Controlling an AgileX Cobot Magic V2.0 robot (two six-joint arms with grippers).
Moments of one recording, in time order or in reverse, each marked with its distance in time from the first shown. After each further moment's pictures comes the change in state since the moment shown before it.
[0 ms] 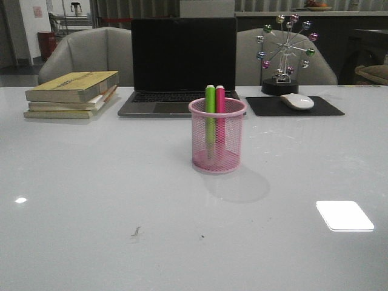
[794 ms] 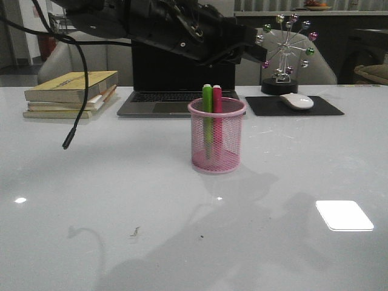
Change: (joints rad) left arm -0.365 0.649 0.000 -1.049 -0.182 0.798; right arm 0.000 0.000 0.000 0.020 0.000 0.000
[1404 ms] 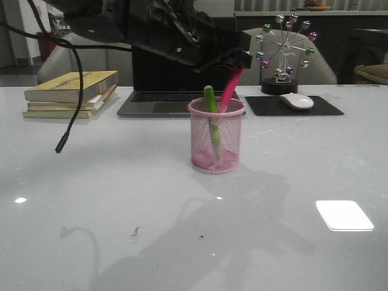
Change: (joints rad) left arm -0.002 0.013 0.020 -0.042 -0.059 -0.018; right arm 0.000 0.000 0.000 0.004 -0.002 0.000
